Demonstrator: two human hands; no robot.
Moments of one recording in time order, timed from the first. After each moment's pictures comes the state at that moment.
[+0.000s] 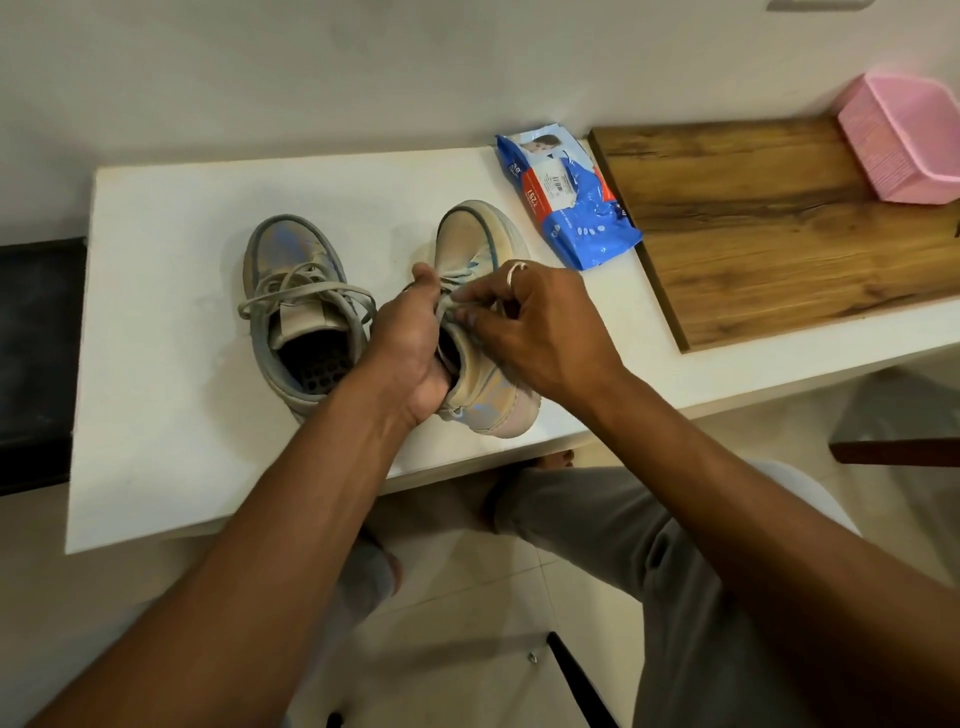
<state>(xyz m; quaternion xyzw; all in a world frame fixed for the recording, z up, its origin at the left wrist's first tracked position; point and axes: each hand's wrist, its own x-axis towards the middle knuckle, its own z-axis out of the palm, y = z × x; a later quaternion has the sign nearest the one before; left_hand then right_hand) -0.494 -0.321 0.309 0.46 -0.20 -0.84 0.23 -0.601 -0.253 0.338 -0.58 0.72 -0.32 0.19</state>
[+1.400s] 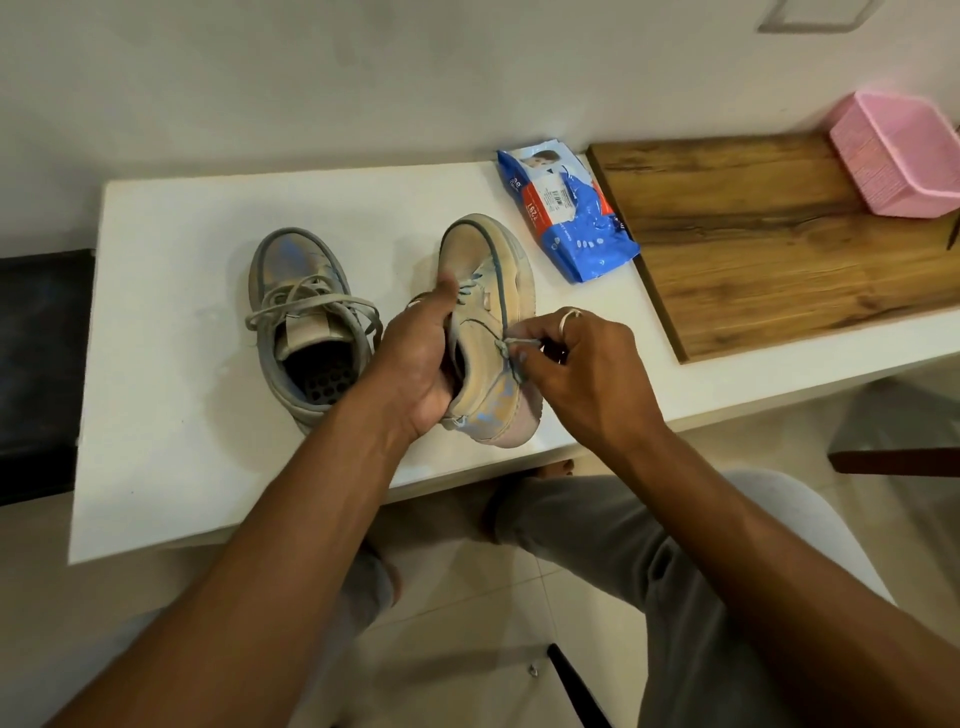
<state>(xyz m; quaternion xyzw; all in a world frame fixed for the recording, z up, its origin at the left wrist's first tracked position) -0.494 -0.322 0.304 0.43 -0.25 -0.84 0.22 -0.615 -0.218 0.323 -0.48 0.80 -0.29 0.21</state>
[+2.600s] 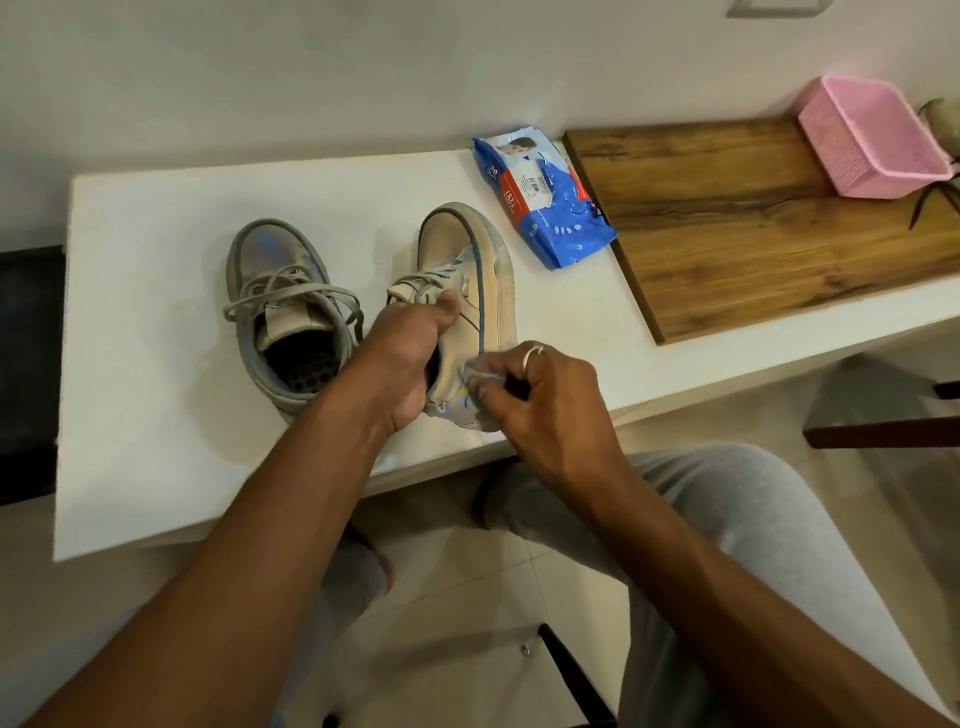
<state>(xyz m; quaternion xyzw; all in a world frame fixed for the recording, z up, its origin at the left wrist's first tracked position) -0.492 -0.312 0.310 0.47 -0.34 -0.79 0.20 -0.576 -0.187 0.323 -0.47 0.78 -0.33 0.24</state>
